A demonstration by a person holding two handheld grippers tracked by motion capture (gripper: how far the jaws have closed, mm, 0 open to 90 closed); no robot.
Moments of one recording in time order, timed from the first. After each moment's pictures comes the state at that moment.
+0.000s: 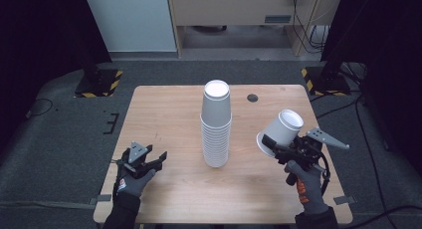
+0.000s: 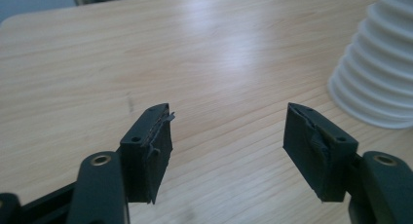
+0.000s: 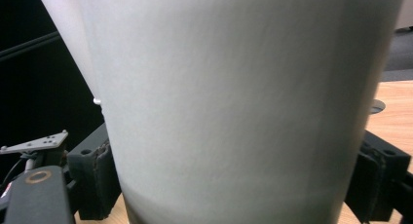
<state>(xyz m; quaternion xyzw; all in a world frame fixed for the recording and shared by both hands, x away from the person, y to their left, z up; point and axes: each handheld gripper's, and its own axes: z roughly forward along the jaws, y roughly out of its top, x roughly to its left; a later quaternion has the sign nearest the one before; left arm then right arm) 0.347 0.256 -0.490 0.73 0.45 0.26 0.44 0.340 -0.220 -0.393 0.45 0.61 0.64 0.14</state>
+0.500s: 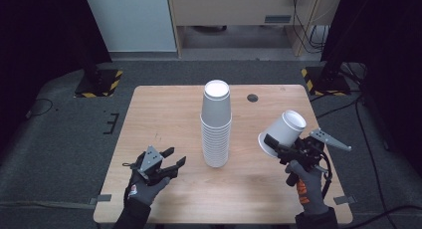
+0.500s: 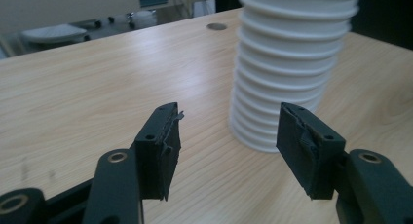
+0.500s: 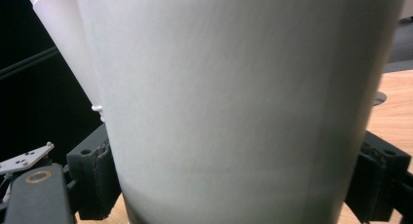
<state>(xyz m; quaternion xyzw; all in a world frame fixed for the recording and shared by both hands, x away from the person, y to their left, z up) 0.326 0.207 -0.473 0.75 0.36 0.23 0.51 0.341 -0.225 -0.399 0.47 0.59 0.65 0.12</state>
